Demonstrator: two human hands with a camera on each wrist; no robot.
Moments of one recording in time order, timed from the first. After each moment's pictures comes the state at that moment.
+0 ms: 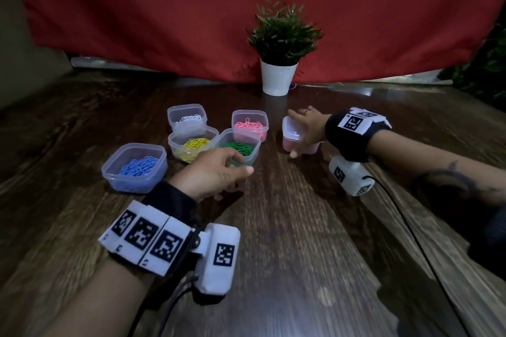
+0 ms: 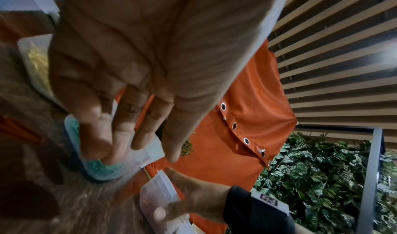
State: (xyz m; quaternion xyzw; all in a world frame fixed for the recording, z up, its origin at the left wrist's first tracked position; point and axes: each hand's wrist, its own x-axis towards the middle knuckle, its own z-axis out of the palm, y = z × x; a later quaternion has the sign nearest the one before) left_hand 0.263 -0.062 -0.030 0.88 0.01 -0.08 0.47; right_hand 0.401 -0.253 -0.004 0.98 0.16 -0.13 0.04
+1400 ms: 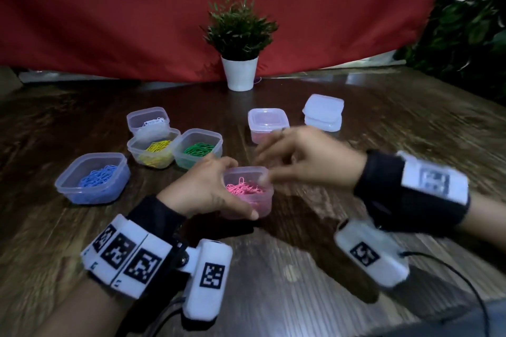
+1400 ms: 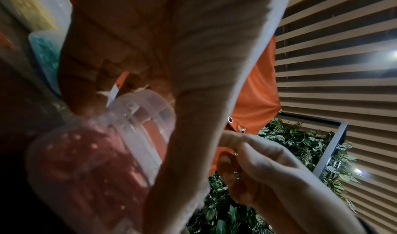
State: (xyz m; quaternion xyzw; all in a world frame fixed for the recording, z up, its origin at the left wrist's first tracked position) left_hand 0.242 -0.105 -0.027 0.95 -0.09 -0.09 0.29; right_hand 0.251 -0.293 0.016 0.91 0.36 -0.02 -0.23
